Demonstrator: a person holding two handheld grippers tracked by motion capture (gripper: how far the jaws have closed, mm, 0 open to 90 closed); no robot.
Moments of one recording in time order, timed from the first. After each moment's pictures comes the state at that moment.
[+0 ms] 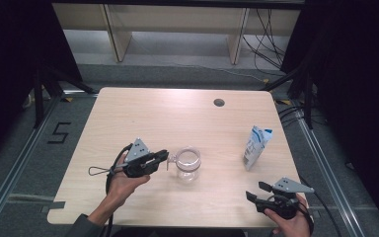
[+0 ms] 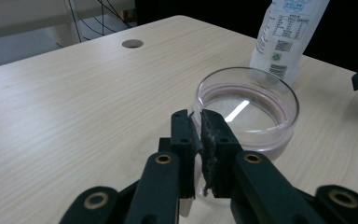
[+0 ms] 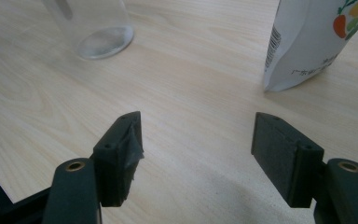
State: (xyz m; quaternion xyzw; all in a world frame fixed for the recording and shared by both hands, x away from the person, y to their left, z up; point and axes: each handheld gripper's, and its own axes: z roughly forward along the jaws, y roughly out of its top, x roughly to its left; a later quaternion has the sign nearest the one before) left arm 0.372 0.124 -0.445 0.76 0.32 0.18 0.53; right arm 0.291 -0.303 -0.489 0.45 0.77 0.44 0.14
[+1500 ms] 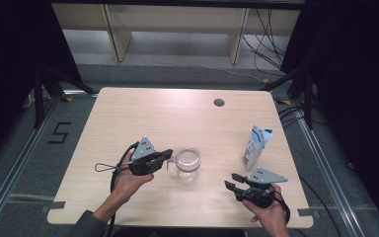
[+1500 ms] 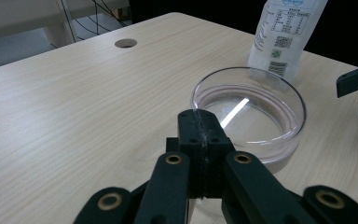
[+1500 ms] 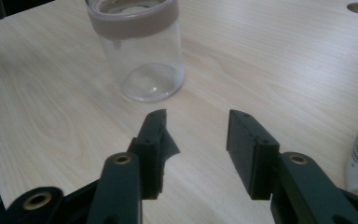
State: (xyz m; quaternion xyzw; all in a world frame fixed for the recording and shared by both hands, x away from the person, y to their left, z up) left arm 0.380 0.114 -0.450 0.77 0.31 0.18 0.52; right arm 0.319 -0.242 -0.478 0.36 0.79 0.47 0.15
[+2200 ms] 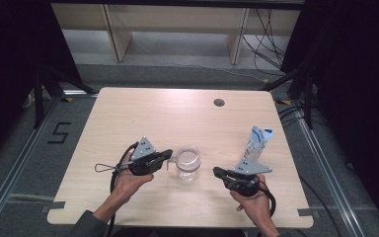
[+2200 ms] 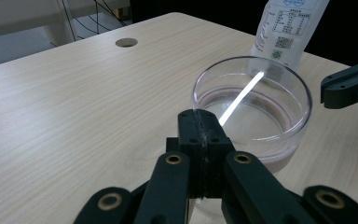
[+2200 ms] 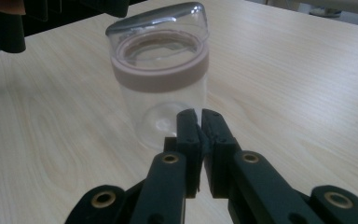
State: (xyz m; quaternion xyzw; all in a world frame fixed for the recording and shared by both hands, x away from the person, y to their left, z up) left arm 0.380 0.115 -0.451 0.77 0.31 0.18 0.52; right arm 0.340 -0.205 -0.469 0.33 0.79 0.49 0.16
